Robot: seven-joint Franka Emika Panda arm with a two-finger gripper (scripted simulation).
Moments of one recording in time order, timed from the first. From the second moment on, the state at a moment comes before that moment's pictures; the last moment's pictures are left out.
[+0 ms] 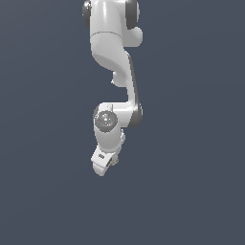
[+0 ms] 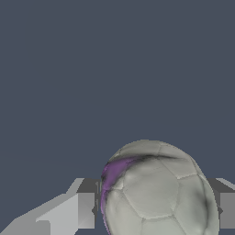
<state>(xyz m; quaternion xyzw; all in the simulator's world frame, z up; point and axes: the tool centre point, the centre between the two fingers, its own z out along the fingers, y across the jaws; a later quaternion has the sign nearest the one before) 0.068 -0.049 0.036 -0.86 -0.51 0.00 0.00</state>
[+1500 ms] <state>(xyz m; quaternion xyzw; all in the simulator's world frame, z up) 0.090 0.042 0.211 -0.86 -0.51 0.00 0.00</state>
